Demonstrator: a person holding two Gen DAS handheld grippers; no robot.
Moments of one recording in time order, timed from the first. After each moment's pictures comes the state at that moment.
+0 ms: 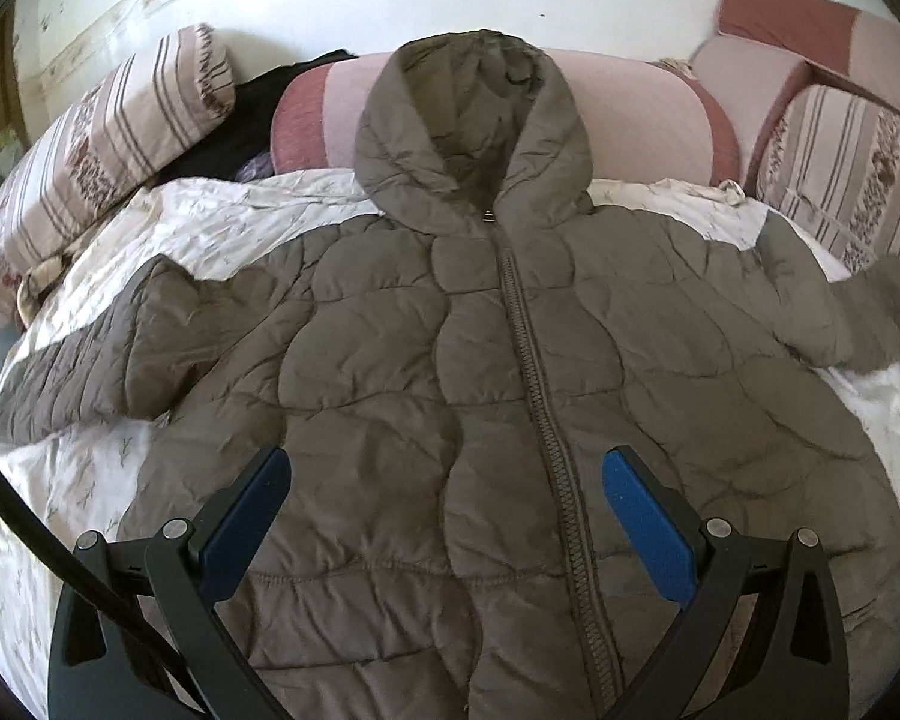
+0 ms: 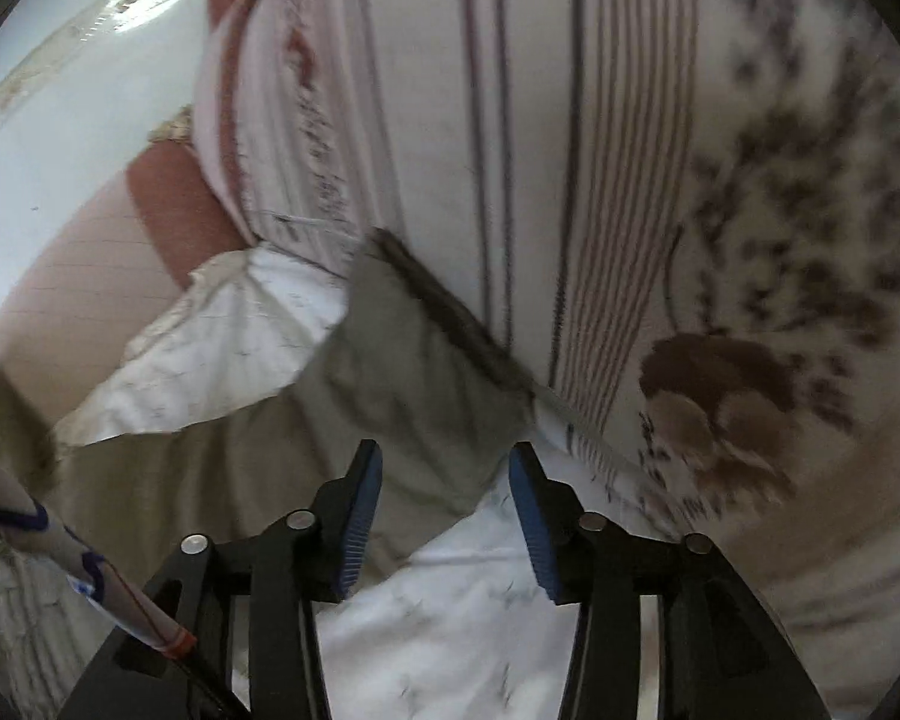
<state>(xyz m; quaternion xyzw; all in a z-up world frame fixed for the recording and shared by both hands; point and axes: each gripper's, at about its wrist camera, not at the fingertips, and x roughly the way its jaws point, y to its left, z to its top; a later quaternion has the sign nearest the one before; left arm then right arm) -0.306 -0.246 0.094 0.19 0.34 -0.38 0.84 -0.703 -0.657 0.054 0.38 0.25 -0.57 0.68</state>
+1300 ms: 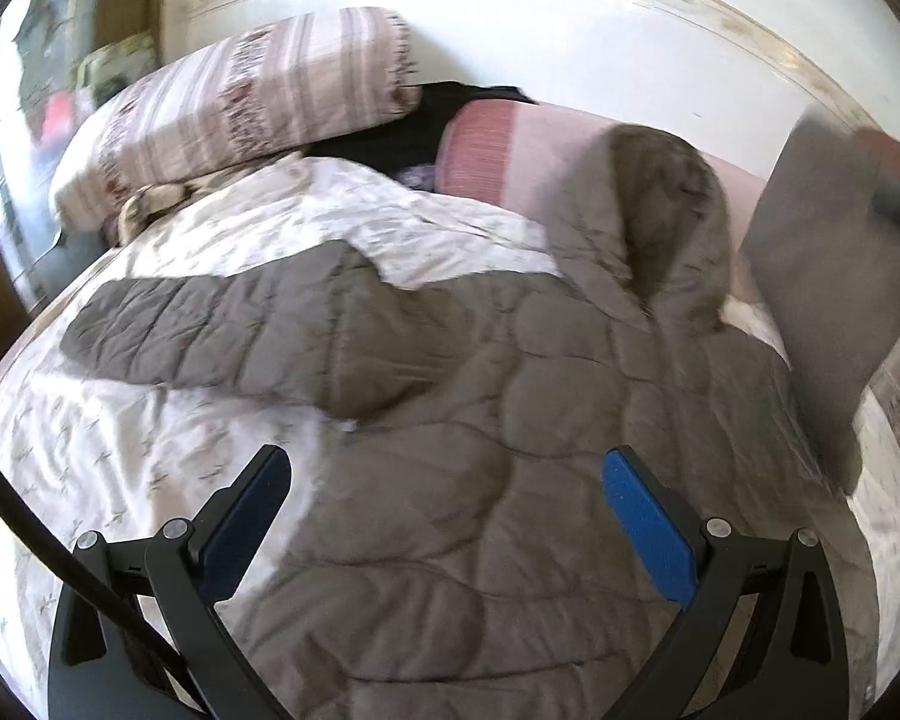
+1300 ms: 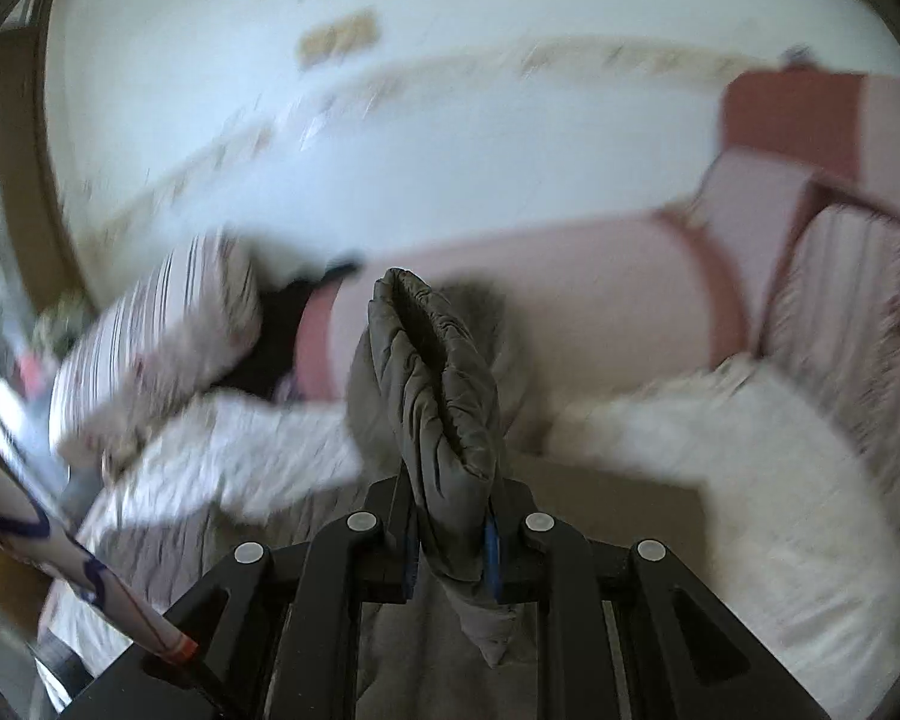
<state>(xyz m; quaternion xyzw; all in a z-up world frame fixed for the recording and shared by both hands) -0.223 -0.134 0.135 0.06 0.36 -0.28 0.89 -0.383 -0.366 0.251 0.21 0.21 -0.28 0.91</state>
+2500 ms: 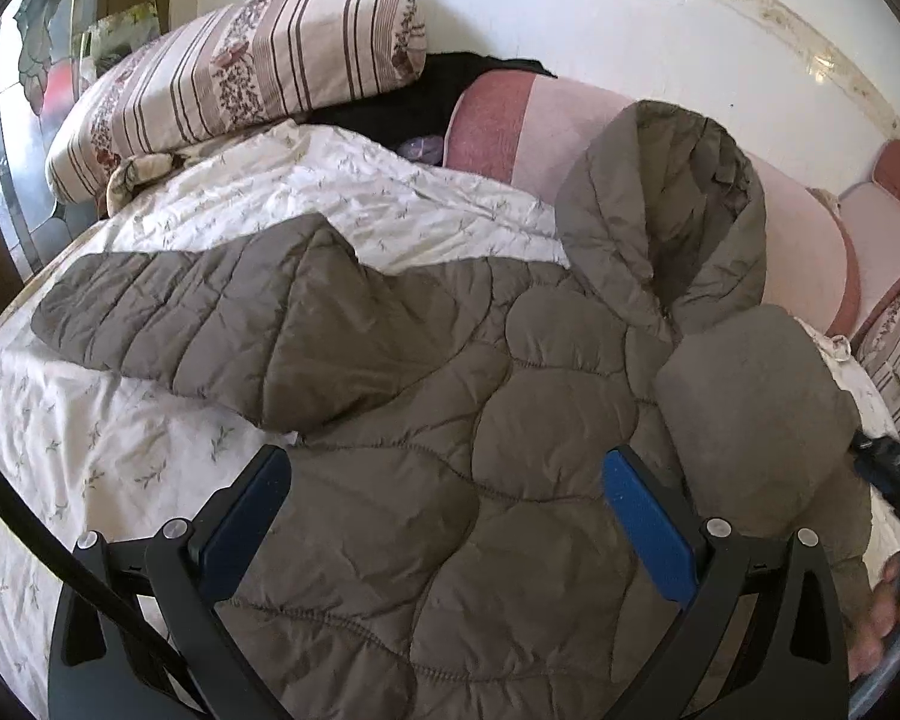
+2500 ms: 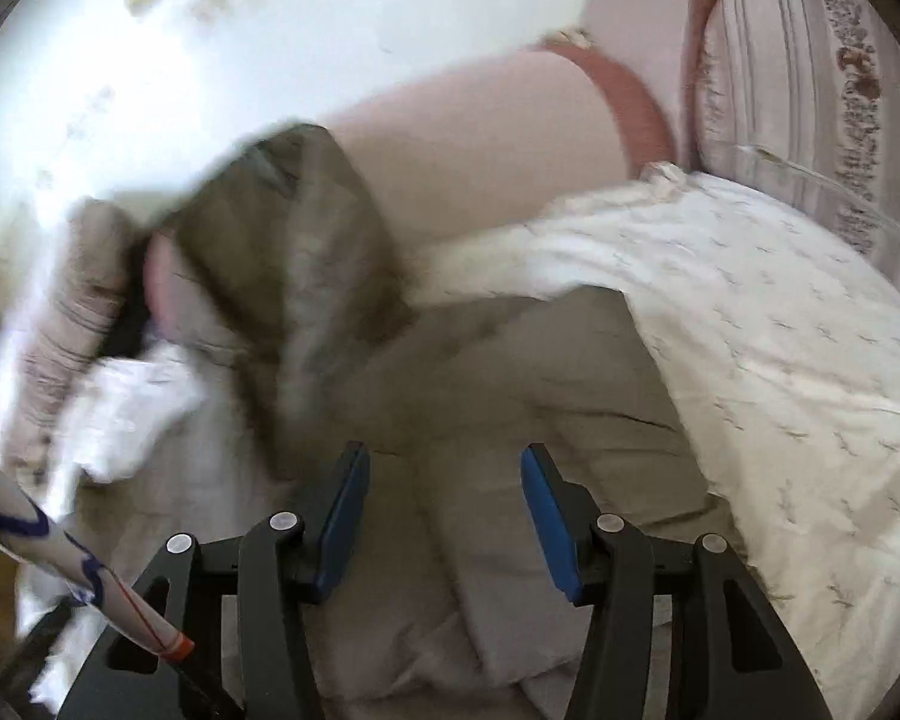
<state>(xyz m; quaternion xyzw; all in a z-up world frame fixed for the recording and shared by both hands) -0.198 -0.189 0.111 0.05 0.38 -0.26 0.89 -0.393 -0.452 0.071 0.32 0.28 -0.35 0.83</state>
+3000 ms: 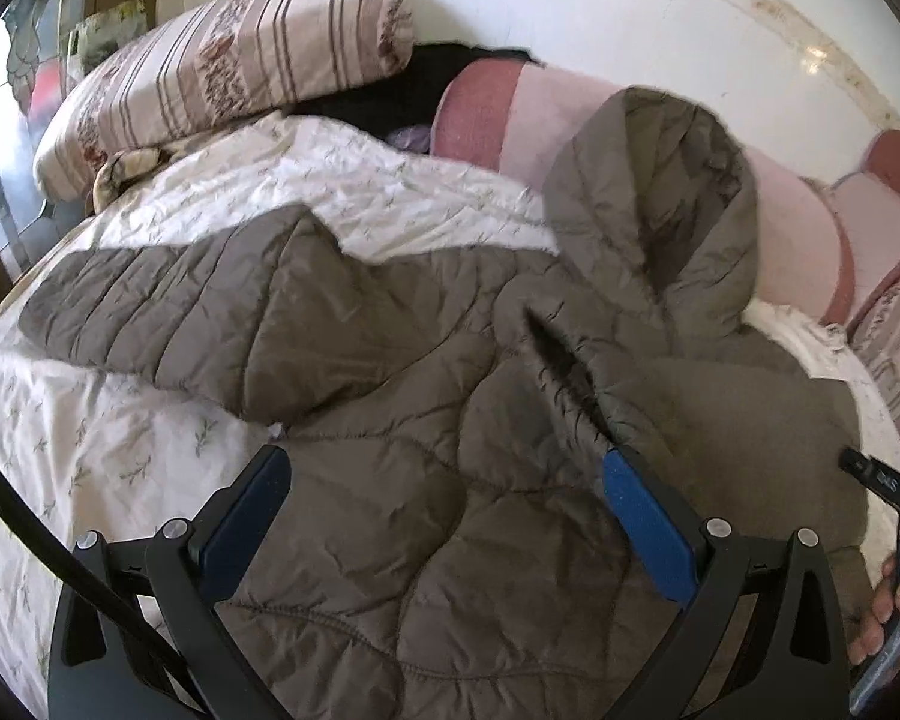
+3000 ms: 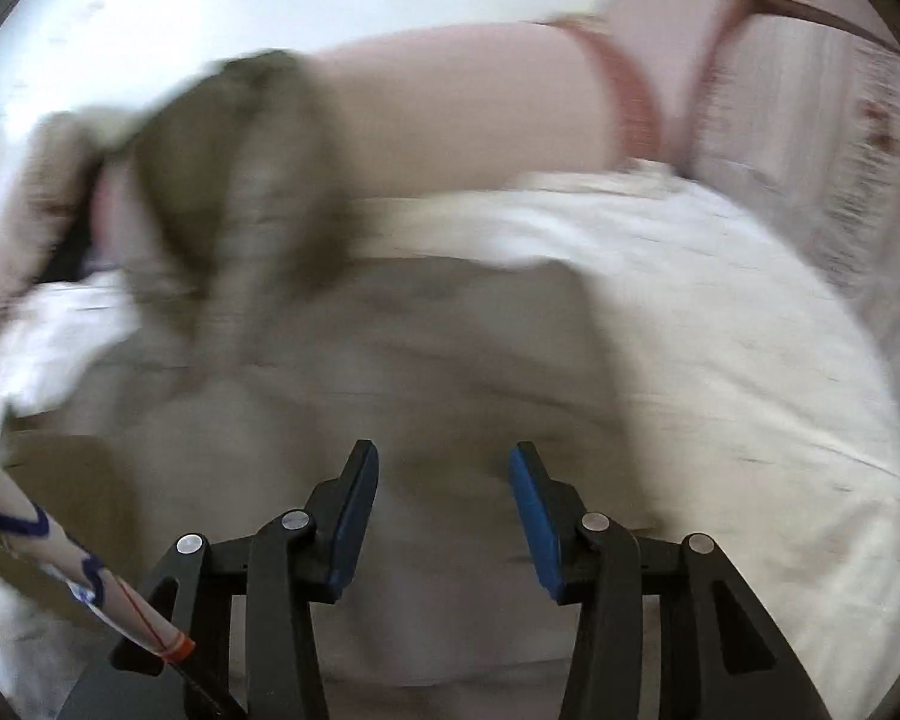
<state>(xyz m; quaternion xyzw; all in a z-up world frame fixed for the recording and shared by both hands) -0.196 -0.195 0.101 0.06 0.40 -0.26 0.88 -0.395 -0.473 0.054 0.25 0.36 -0.40 0.80</state>
